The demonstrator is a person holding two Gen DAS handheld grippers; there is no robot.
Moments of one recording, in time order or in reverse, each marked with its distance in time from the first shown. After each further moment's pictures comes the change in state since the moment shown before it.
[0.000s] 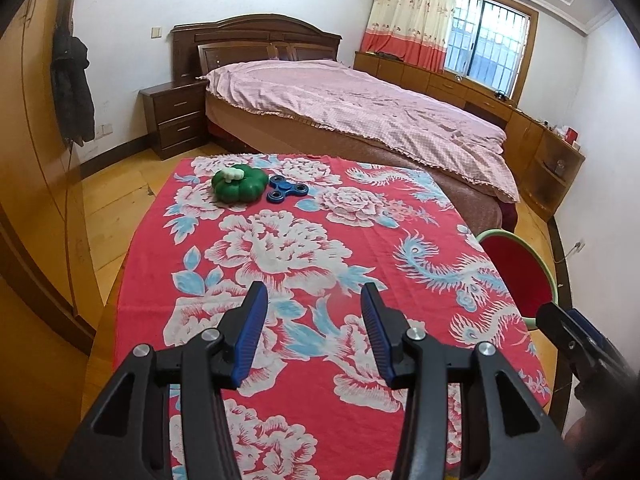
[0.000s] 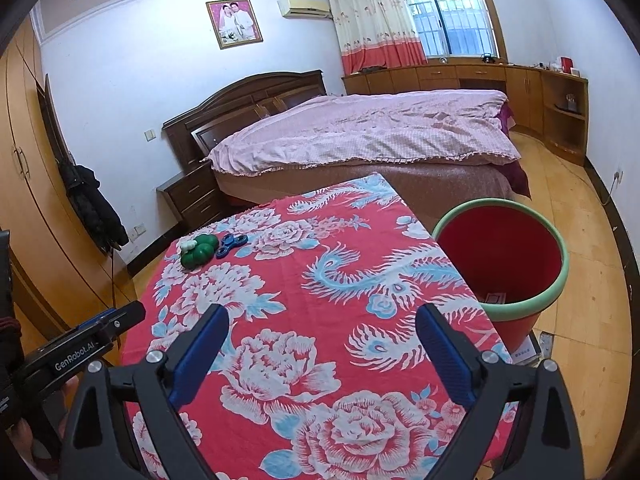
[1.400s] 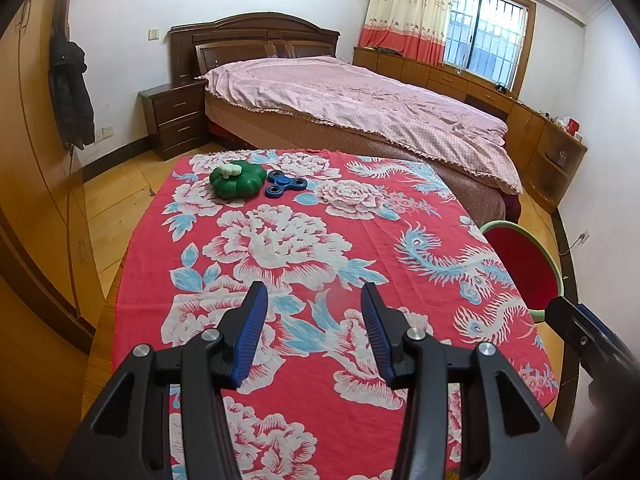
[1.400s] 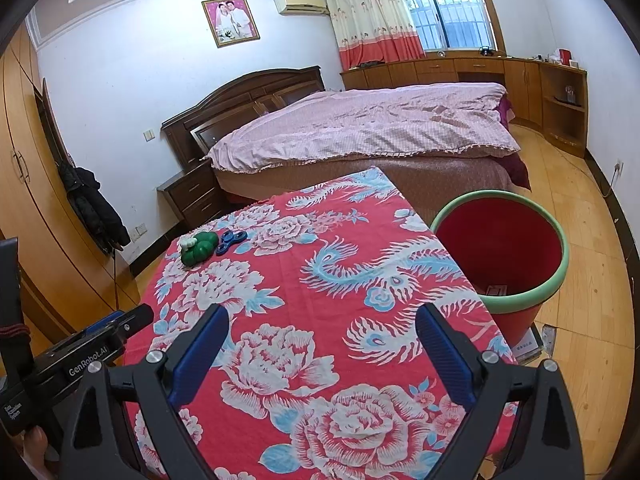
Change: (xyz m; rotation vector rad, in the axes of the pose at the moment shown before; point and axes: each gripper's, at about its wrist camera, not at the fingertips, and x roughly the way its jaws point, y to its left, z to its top) left arm 0.006 -0.004 -0.004 0.022 0.012 0.011; right arm 0.000 -0.004 -0.003 0.012 0.016 0.000
